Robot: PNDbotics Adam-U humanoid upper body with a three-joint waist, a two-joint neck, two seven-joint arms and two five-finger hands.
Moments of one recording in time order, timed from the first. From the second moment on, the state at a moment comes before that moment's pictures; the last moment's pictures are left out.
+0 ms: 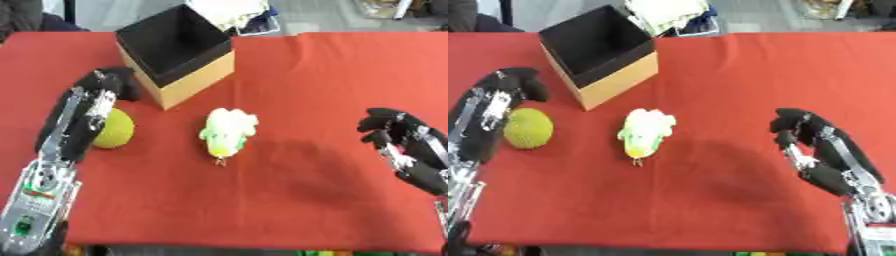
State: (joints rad) left arm -0.29 0.33 -0.12 -1.84 -0.07 -0.05 -0.13; right arm -0.08 -0.16 -0.14 -1.77 0.11 -0.26 0.47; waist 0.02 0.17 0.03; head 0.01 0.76
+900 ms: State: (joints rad) left arm -0.55 0.75 -0.30 -1.52 -0.36 -0.10 -0.42; right arm -0.08 -0.17 -0.14 -1.77 0.11 -0.25 0.47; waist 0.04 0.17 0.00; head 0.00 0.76
